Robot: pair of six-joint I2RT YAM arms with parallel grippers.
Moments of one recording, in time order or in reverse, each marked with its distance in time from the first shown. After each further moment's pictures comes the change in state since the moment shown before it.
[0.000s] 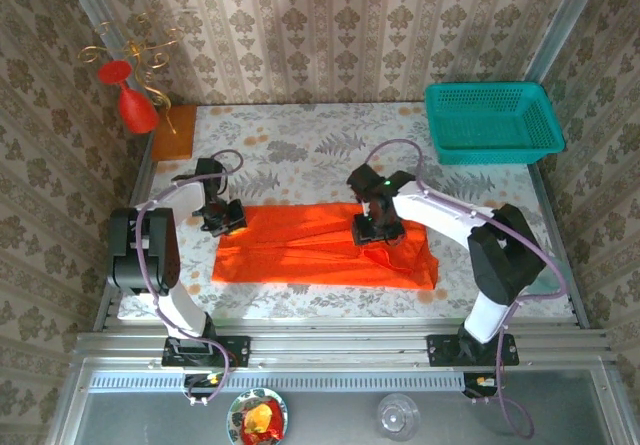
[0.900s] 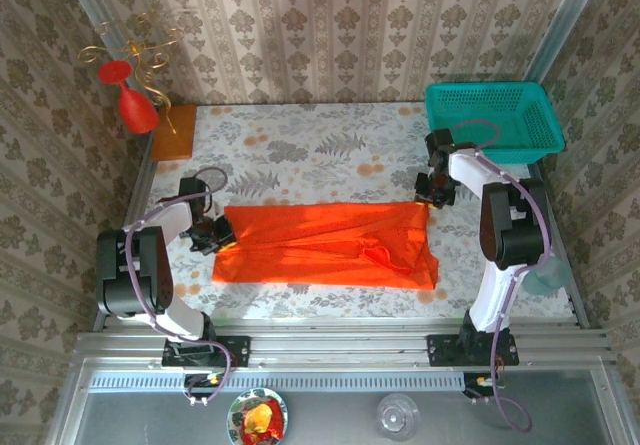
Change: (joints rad) left arm 0.108 -0.151 -0.211 0.065 0.014 -0.001; right arm -0.576 0.163 0.077 0.119 -0.057 -0.039
